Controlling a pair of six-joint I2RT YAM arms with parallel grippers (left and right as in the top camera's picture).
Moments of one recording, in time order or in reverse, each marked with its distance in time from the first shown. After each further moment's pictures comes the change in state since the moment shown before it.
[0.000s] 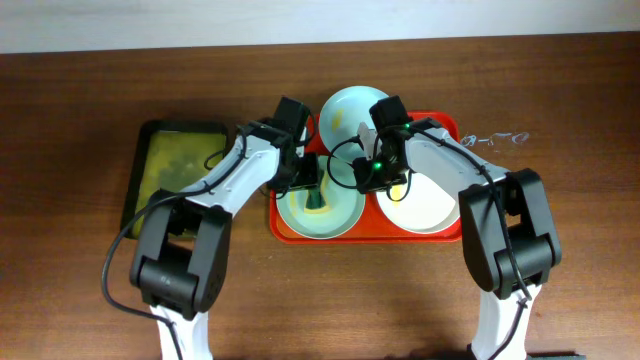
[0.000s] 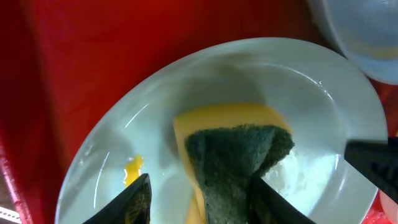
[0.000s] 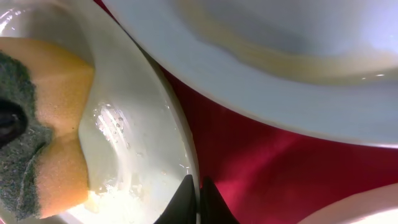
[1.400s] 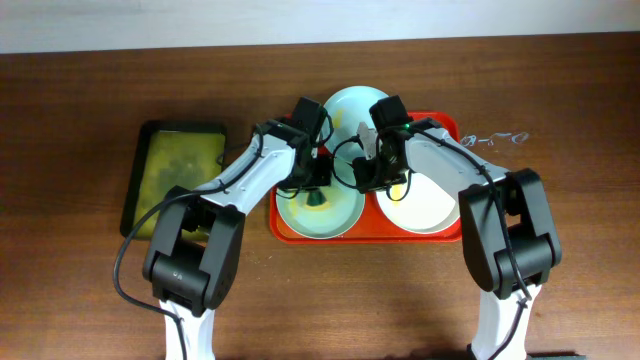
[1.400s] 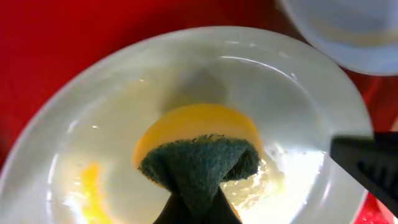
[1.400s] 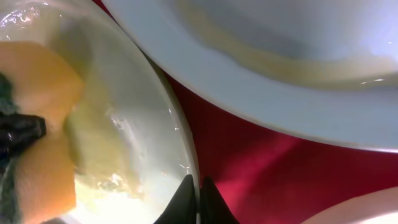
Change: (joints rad) left arm -0.055 0.041 0.064 -0.039 -0.026 -0.004; right arm 0.000 0.000 0.000 0.006 0.000 -0.001
